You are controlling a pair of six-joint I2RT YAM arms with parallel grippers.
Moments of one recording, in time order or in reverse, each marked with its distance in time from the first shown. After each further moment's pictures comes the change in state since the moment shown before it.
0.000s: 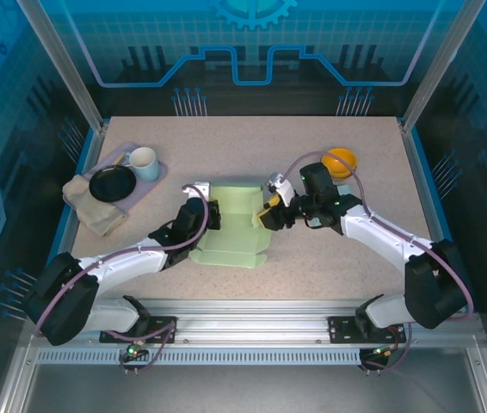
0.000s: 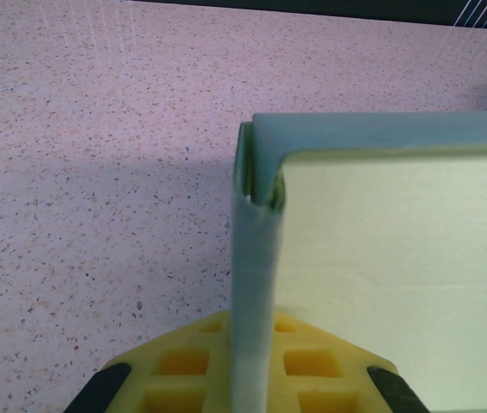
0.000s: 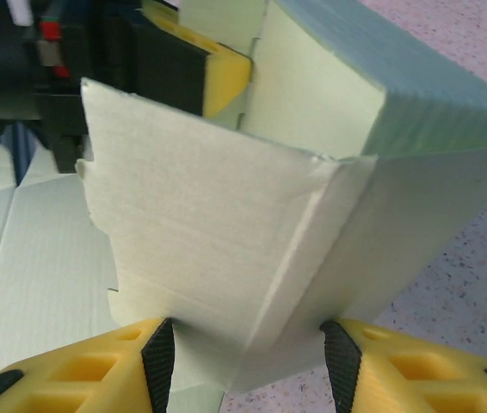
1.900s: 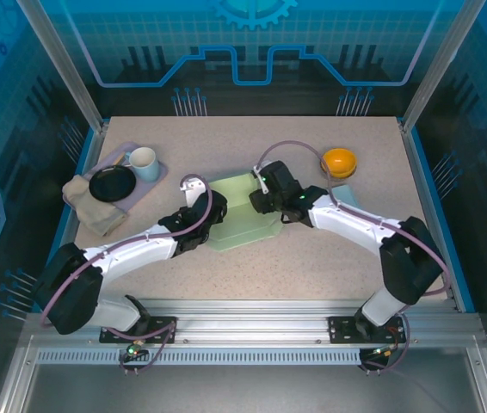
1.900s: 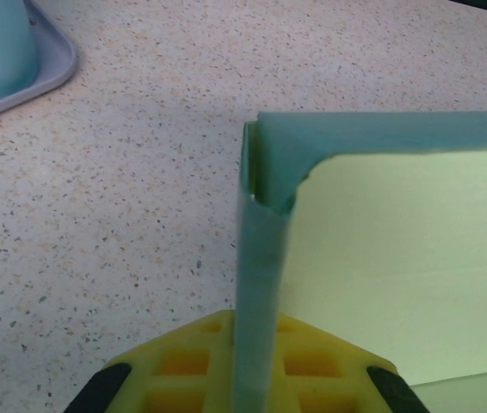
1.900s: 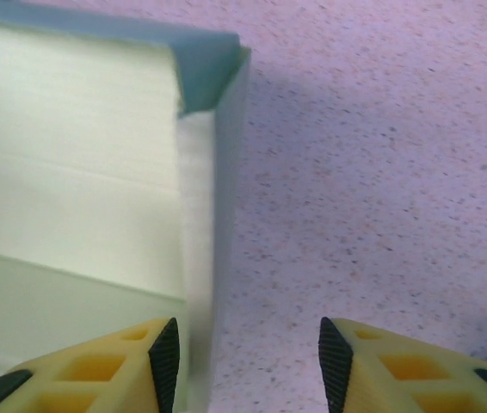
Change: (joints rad) left arm -0.045 0.085 0.202 -0.384 -0.224 -0.322; right arm 0.190 0.169 0.213 -0.081 0.731 0.305
